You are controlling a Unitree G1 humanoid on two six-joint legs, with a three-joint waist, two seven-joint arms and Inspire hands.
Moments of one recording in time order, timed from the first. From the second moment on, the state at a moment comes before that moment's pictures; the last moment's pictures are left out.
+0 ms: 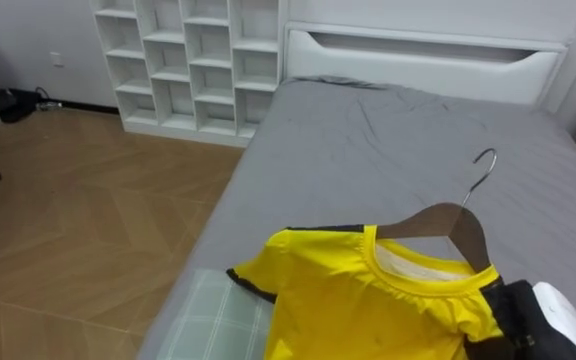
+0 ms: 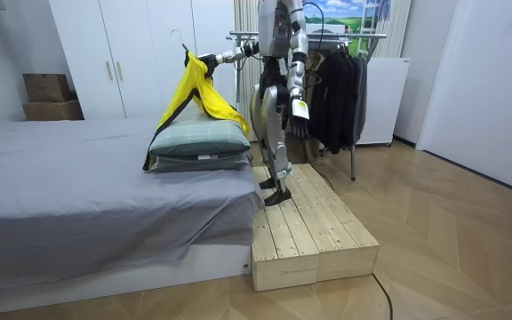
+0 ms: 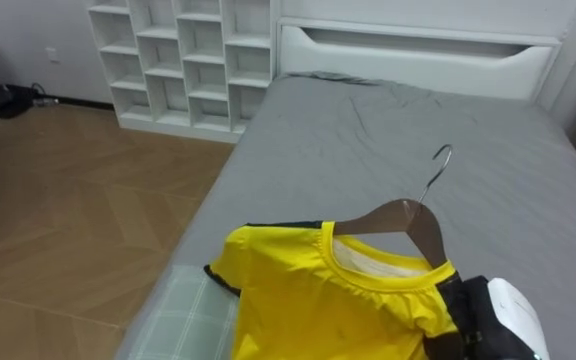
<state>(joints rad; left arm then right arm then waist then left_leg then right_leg) 0.26 0.23 0.19 1.09 0.07 0.00 0.35 0.09 -0.34 -0.06 0.23 -0.51 0.05 -0.15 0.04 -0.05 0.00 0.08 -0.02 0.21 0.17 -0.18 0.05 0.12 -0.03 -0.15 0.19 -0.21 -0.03</state>
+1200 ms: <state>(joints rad) 0.22 0.22 0.16 1.08 0.18 0.01 0.21 0.12 -0.34 -0.07 0.10 -0.67 0.04 -0.12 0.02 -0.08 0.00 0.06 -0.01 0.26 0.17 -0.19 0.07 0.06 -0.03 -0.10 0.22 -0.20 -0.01</state>
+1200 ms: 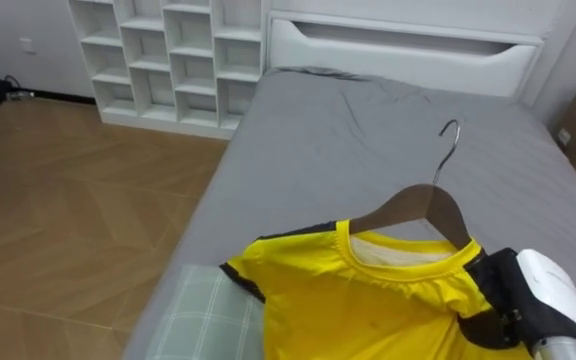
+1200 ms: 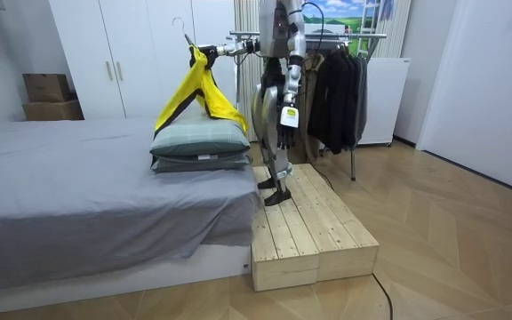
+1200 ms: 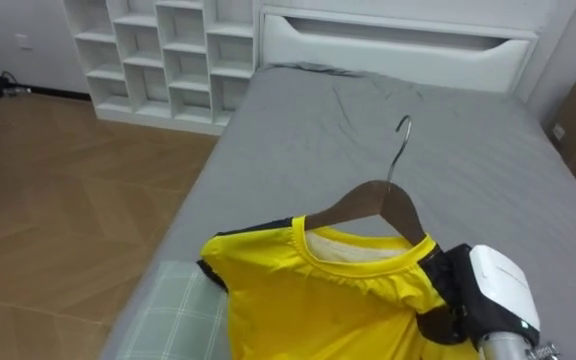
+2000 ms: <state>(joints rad) 0.15 0.25 0.11 1.16 0.23 0.10 0.20 0.19 -0.34 -0.10 -0.14 -0.75 0.04 -0.12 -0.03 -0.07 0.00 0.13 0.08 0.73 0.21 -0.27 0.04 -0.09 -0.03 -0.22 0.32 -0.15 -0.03</state>
